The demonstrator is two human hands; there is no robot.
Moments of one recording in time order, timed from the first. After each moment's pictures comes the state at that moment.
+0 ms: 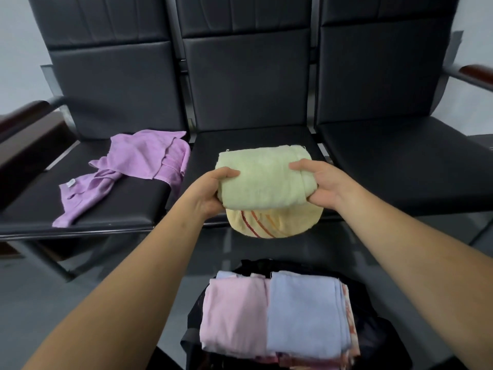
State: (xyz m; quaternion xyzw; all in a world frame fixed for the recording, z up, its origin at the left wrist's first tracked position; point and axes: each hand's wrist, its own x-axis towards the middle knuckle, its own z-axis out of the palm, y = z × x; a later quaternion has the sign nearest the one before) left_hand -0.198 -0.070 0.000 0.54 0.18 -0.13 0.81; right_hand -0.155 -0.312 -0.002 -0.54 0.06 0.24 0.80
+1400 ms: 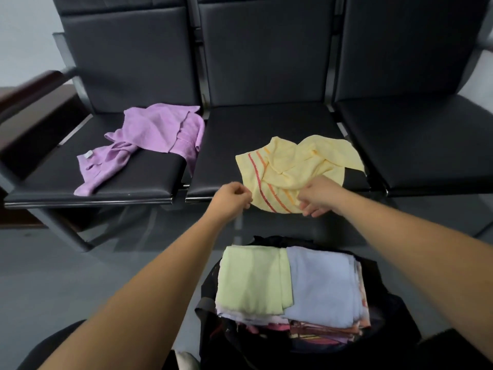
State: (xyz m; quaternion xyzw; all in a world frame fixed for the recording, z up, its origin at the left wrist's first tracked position) left_hand -0.243 -0.051 -0.086 0.86 0.11 -0.04 0.50; right_hand -0.188 -0.275 -0.067 -0.88 0.06 0.25 0.40
